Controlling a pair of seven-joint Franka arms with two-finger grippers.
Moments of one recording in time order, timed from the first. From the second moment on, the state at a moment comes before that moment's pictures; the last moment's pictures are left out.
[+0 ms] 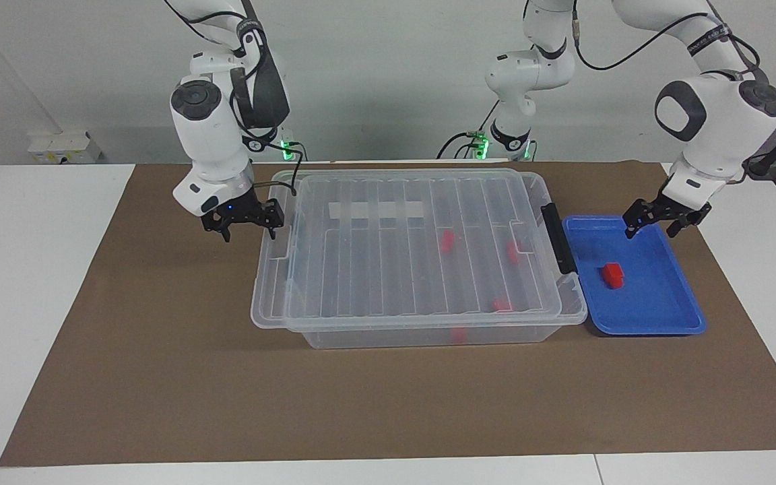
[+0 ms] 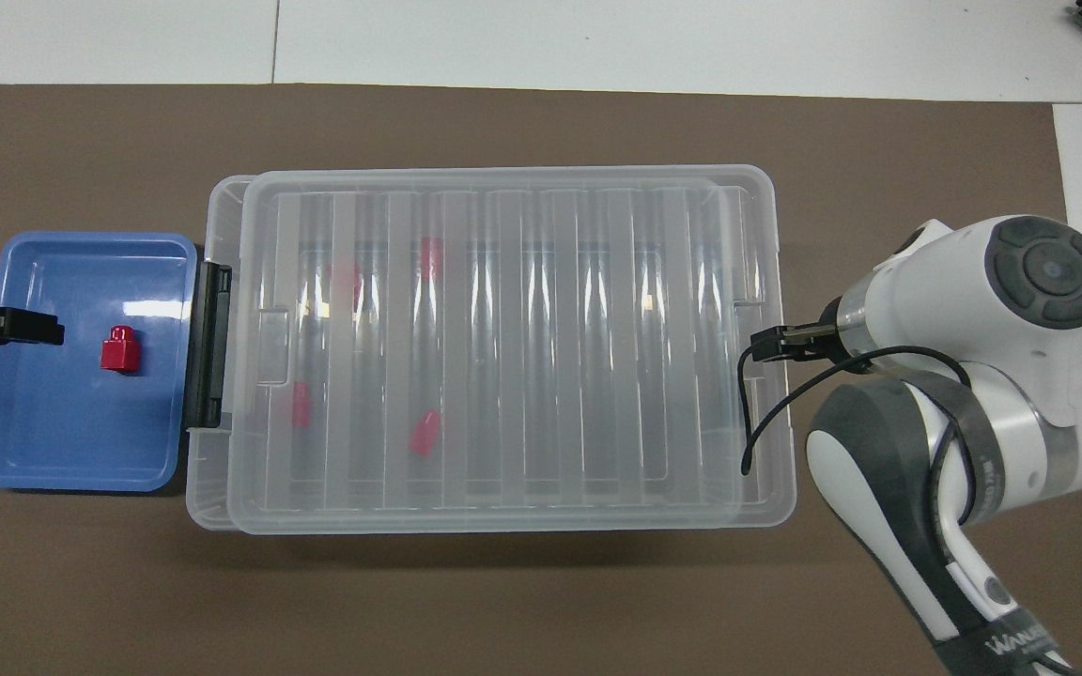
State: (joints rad) left arm 0.07 0.03 0.11 -1.99 0.00 2.08 0.25; right arm 0.08 0.00 0.09 -2.01 -0.03 2.00 0.14
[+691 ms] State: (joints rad) left arm 0.07 0.18 0.11 -2.04 0.00 2.30 0.24; right arm 0.08 0.00 0.01 -2.01 -0.04 2.00 0.05
